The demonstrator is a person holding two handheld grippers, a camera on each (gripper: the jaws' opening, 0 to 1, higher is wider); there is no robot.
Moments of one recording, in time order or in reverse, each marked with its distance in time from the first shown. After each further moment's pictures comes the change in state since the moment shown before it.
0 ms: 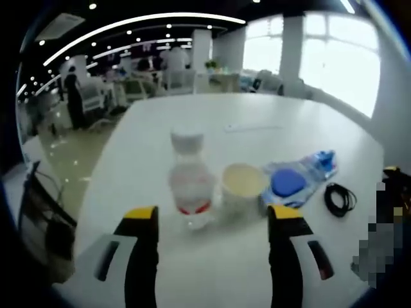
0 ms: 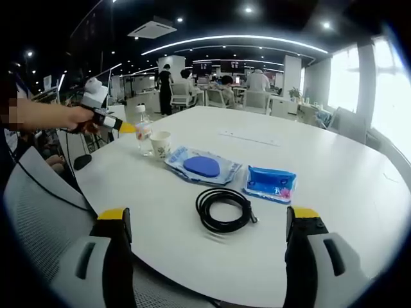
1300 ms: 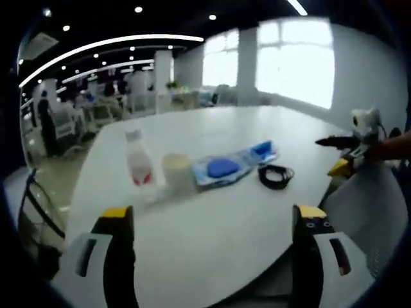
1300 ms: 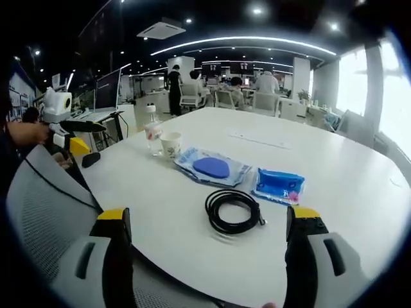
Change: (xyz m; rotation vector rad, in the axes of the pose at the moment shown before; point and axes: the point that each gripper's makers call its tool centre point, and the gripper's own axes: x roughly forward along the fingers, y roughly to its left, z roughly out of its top) left arm -0.107 -0.080 -0.046 0.125 -0.129 -0.211; right arm -0.001 0.010 0.003 -0.023 -0.007 0.059
